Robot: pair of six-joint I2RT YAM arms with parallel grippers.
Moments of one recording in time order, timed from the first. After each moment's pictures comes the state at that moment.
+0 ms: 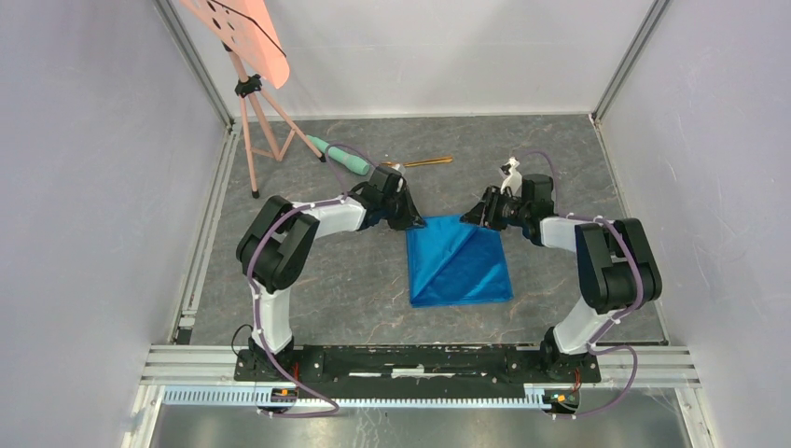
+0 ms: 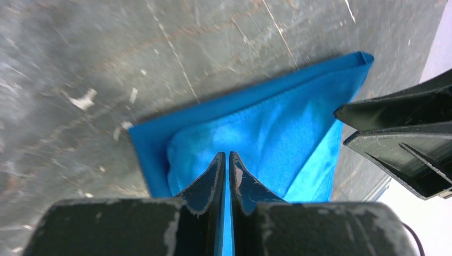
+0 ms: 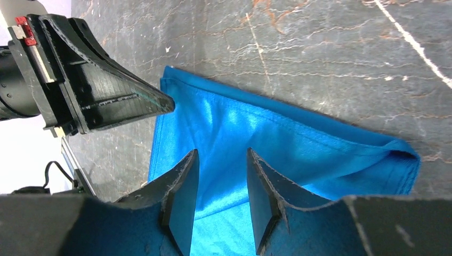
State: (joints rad) left arm -0.61 1.96 1.18 0.00 0.27 -0.80; right arm 0.12 1.67 0.72 0.30 -0.68 0.45
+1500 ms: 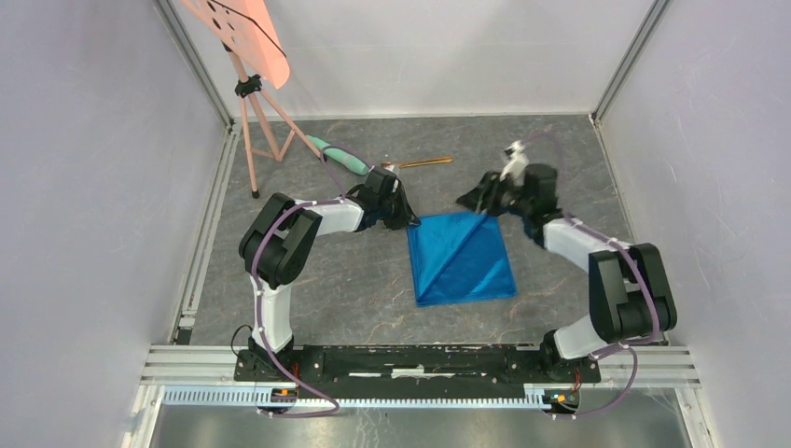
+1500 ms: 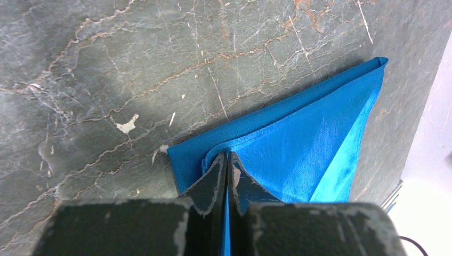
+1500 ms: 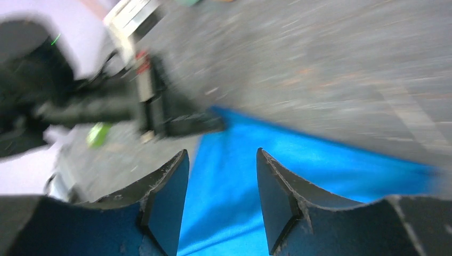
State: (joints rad) left arm -0.57 2.00 1.15 0.07 0.23 -0.79; right arm 0.10 1.52 0.79 0.24 -0.56 0.41
